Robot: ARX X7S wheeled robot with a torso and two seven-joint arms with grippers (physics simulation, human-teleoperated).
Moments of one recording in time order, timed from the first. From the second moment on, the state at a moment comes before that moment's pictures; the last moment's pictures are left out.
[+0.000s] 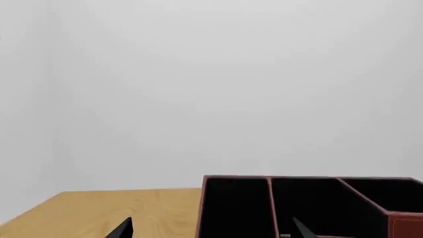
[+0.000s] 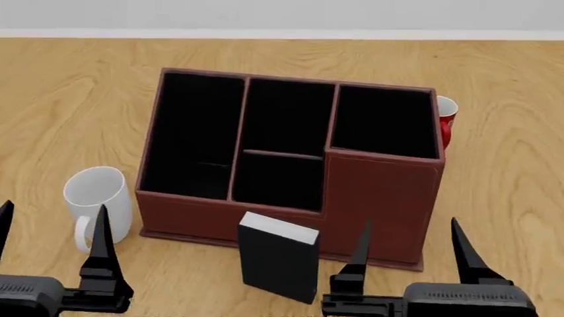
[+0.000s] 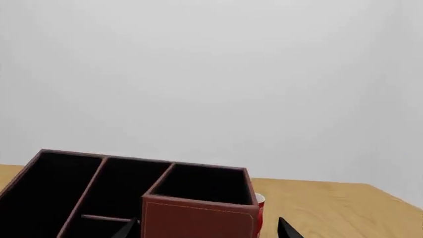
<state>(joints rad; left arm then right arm) -0.12 -0.11 0.06 0.31 -0.07 -0.11 -0.08 0.16 0.13 -0.02 -0.11 0.04 -0.01 0.08</state>
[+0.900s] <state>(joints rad) -0.11 -0.17 0.06 0.40 -0.09 -0.15 -0.14 0.16 0.17 -0.09 -0.18 0.00 0.05 0.12</state>
